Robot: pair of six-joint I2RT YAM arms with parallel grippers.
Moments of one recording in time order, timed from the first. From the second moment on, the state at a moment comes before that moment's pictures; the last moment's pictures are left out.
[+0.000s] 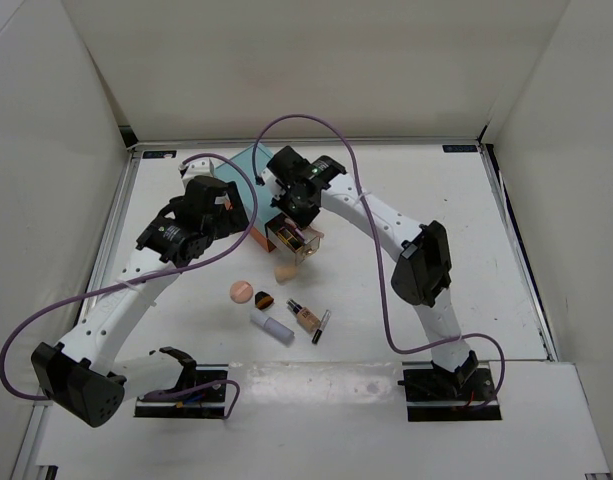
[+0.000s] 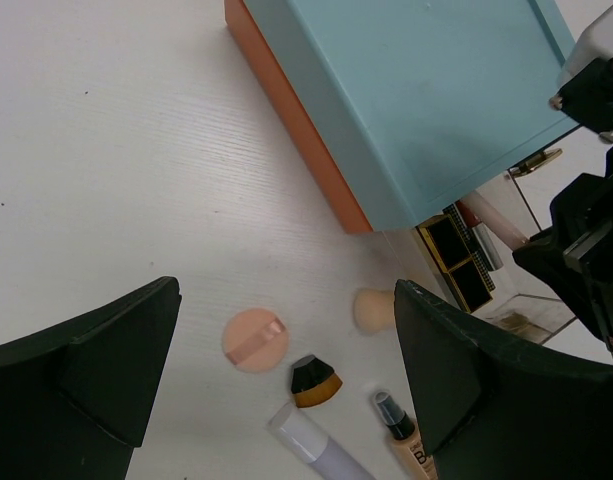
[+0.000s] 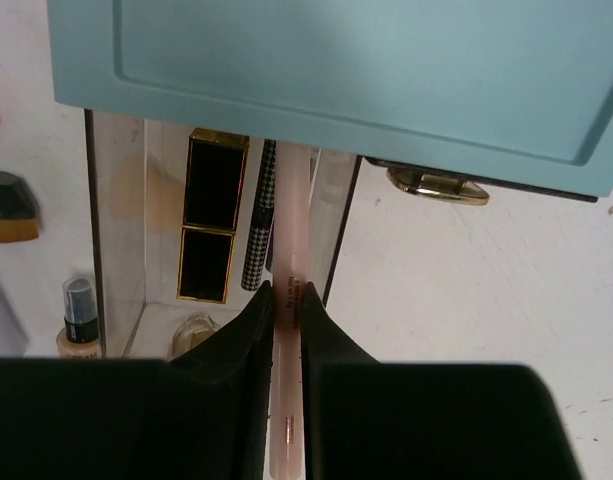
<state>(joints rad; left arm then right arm) -0.49 1.16 1.19 -0.74 -0.42 -0.55 0.84 2.17 2.17 -1.12 0.04 -0.16</state>
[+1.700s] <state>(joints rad) -0.96 1.24 1.06 -0.60 0.03 -0.36 0.57 1.16 1.22 -0.84 0.29 0.27</state>
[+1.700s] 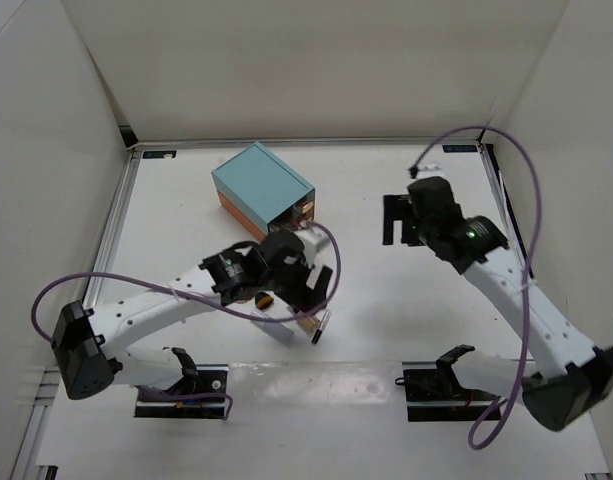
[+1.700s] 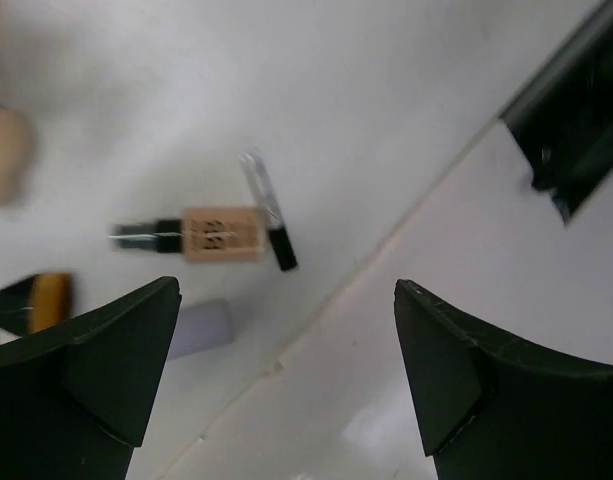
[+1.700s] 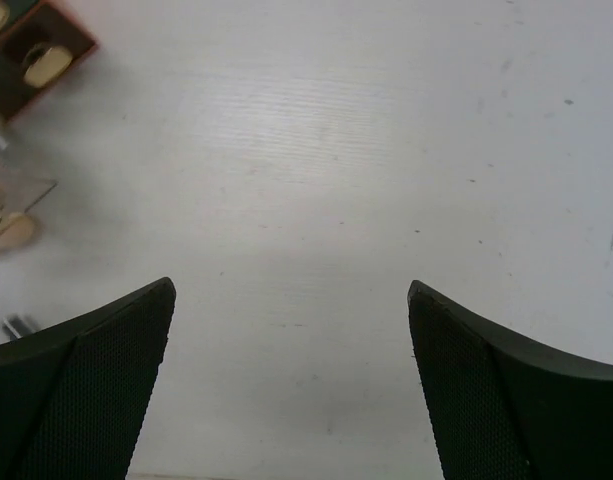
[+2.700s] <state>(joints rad) -1.30 1.61 0.86 -0.35 -0.30 -0.55 0.35 0.90 1.05 -0.87 0.32 0.43</state>
